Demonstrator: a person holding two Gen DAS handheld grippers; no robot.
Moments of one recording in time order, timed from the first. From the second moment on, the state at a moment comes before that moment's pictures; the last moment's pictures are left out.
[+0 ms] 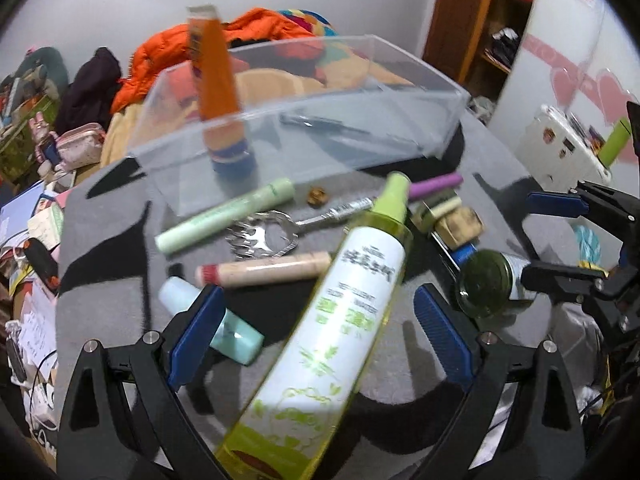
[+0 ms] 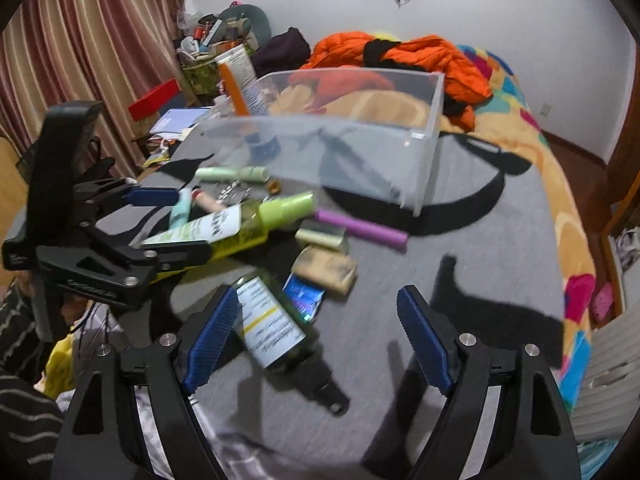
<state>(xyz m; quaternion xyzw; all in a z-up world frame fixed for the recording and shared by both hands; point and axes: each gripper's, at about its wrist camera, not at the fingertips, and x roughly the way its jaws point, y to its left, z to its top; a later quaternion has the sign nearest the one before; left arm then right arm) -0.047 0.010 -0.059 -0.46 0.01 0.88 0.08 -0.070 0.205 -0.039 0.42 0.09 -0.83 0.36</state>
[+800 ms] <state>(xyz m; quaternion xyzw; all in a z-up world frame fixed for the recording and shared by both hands) -0.043 0.010 -0.051 -0.45 0.03 0.89 0.10 -0.060 0.190 -0.042 0.40 0.12 -0.83 0.36</state>
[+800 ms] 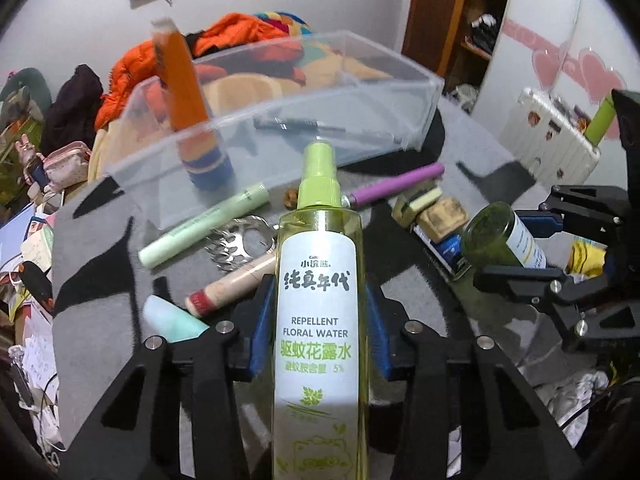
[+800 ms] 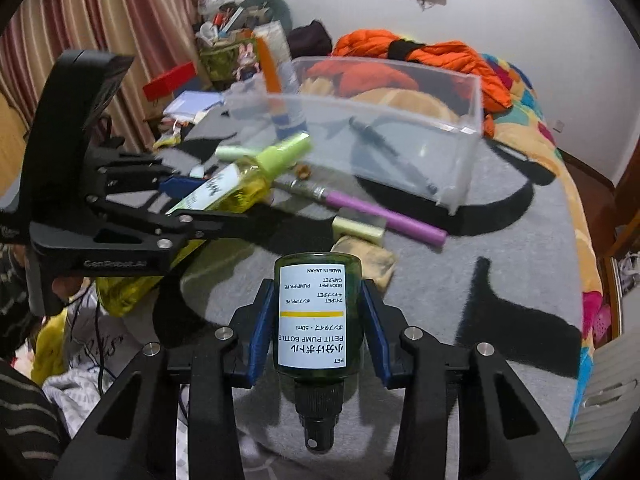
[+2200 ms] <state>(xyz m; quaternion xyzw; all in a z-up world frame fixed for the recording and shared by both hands) -0.092 0.002 0.110 -0.22 -0.04 0.97 0.08 -0.150 0.185 0.063 0.28 0.02 -0.91 0.31</state>
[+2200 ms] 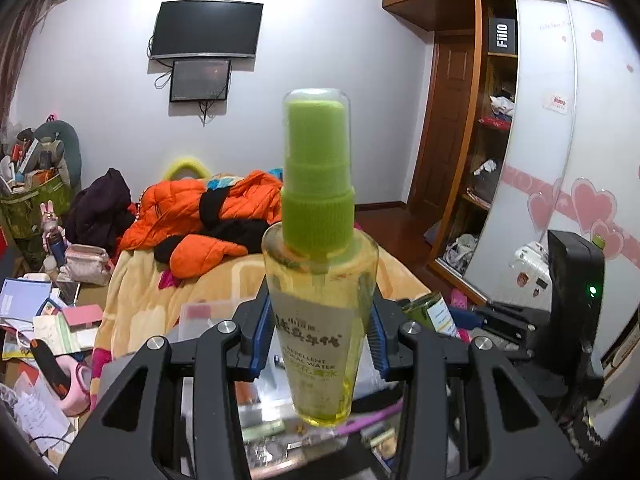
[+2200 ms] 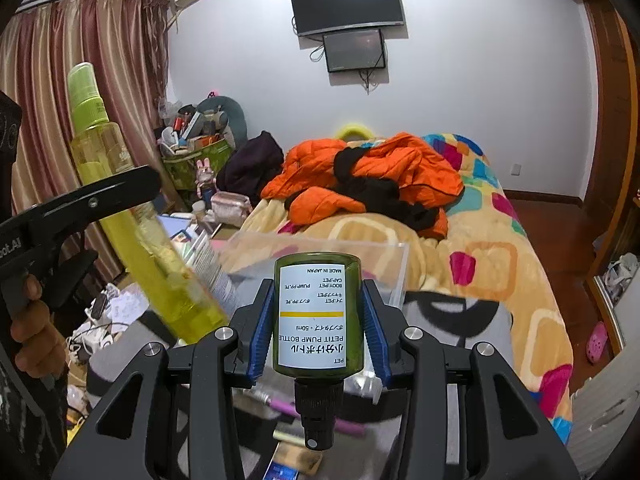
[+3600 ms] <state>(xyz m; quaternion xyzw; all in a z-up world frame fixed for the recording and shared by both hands) -0.193 -0.063 0.015 -0.38 -0.03 0.93 -0.02 -0.236 0.084 -0.033 0.40 0.15 -0.86 0.29</state>
